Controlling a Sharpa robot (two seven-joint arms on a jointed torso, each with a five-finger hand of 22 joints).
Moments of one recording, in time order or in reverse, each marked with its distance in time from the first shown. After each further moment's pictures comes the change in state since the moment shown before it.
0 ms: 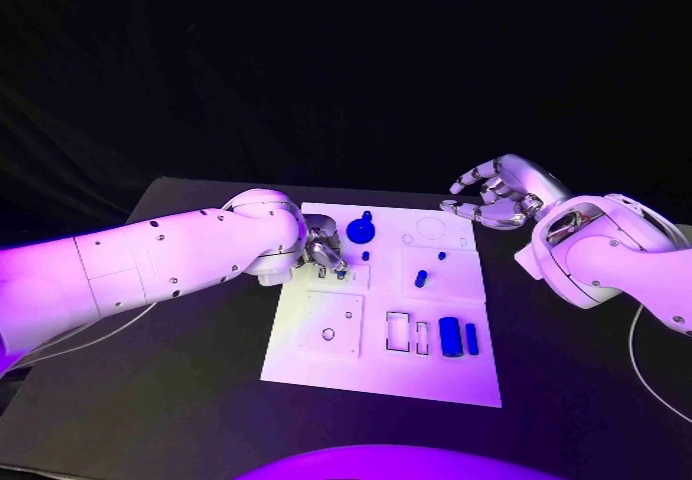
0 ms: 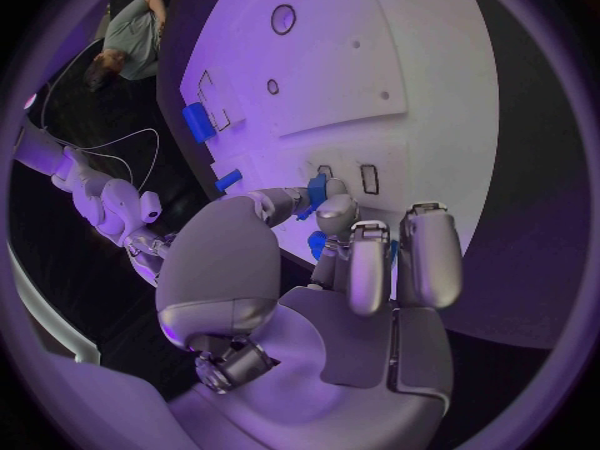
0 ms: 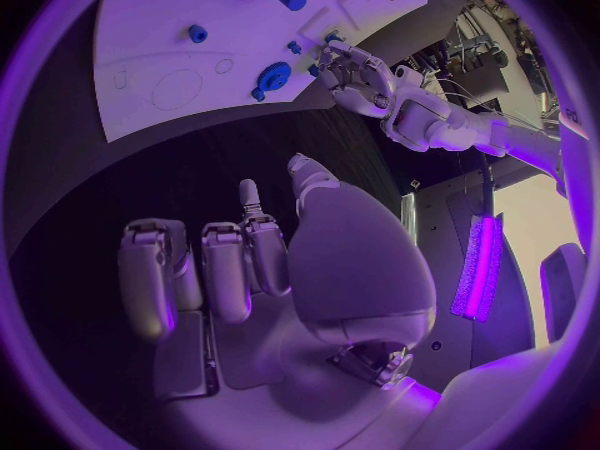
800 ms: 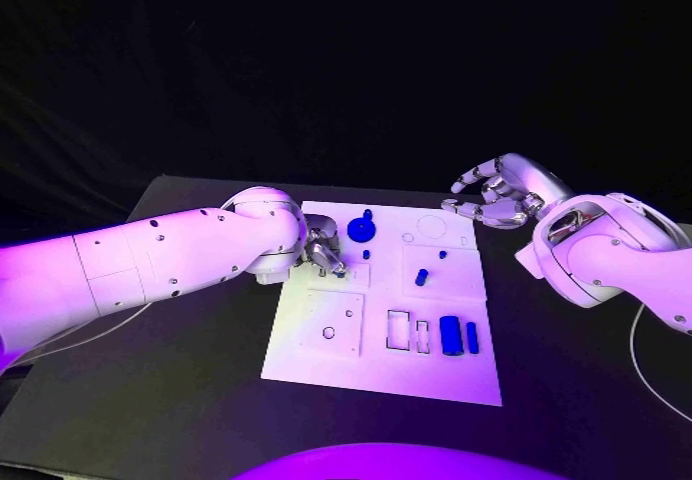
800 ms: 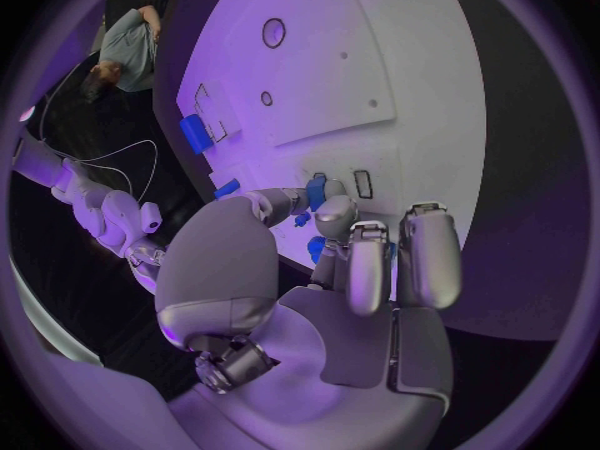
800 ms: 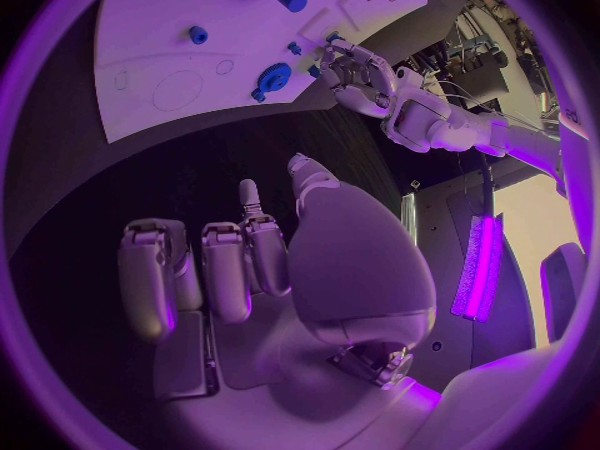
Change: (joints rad) left arm 0.000 -0.005 0.001 0.010 -0.035 0.038 -0.003; left_hand -0.022 -0.007 0.004 0.004 0.051 0.004 -0.003 0.023 0.018 0.003 -0.004 0.014 0.009 0.000 -0.007 0.004 0.001 0.000 0.004 -0.004 0.000 0.006; right arm -0.001 -0.001 0.000 0.000 0.000 0.003 0.000; right_hand 0.000 0.000 0.000 0.000 0.000 0.000 0.000 0.000 0.000 0.000 0.000 0.000 0.000 0.000 0.000 0.000 0.000 0.000 0.000 0.000 0.000 0.000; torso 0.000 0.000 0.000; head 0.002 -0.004
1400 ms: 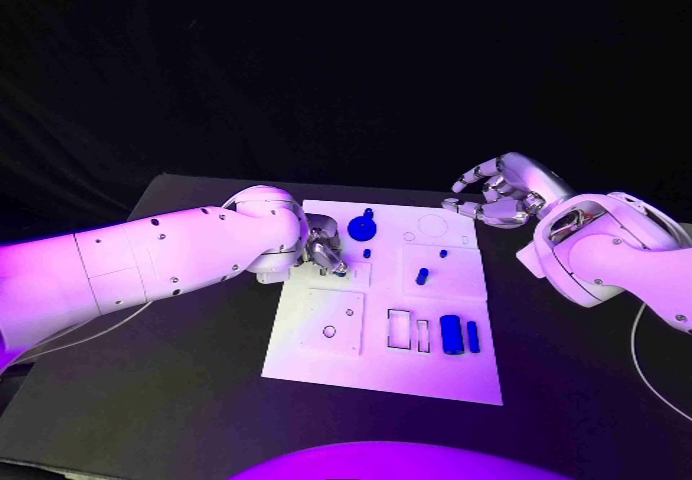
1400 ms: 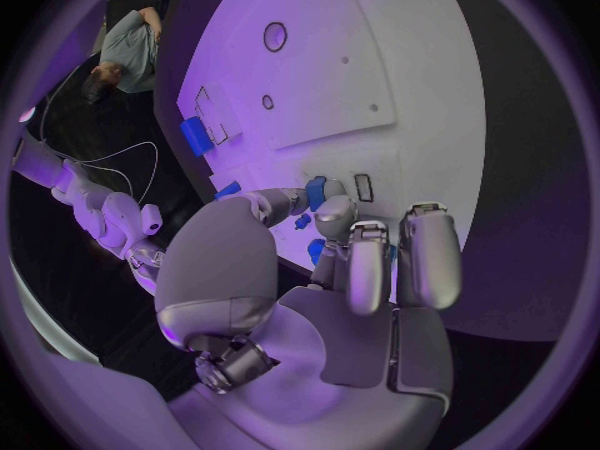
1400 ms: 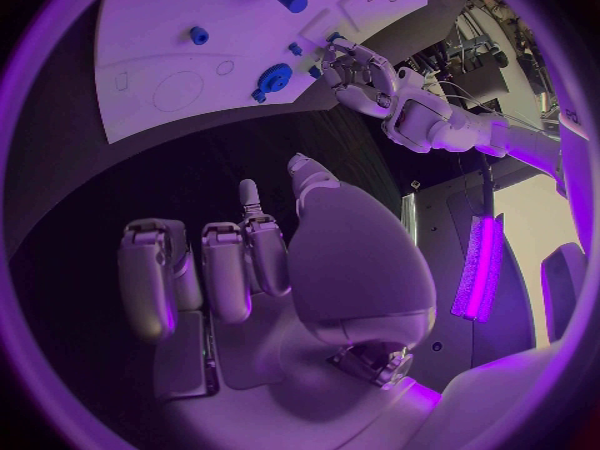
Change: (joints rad) left arm 0.000 -0.001 0.000 0.004 0.001 0.008 -0.005; left_hand -0.006 -0.005 0.000 0.000 0.004 0.002 -0.002 0.001 -0.001 0.004 -0.004 0.000 -0.001 0.000 0.000 0.000 0.000 0.000 0.000 0.000 0.004 0.001; right arm 0.000 0.001 0.000 -0.002 0.000 0.002 0.000; right_hand 0.000 0.000 0.000 0.000 0.000 0.000 0.000 0.000 0.000 0.000 0.000 0.000 0.000 0.000 0.000 0.000 0.000 0.000 0.000 0.000 0.000 0.000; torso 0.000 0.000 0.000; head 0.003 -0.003
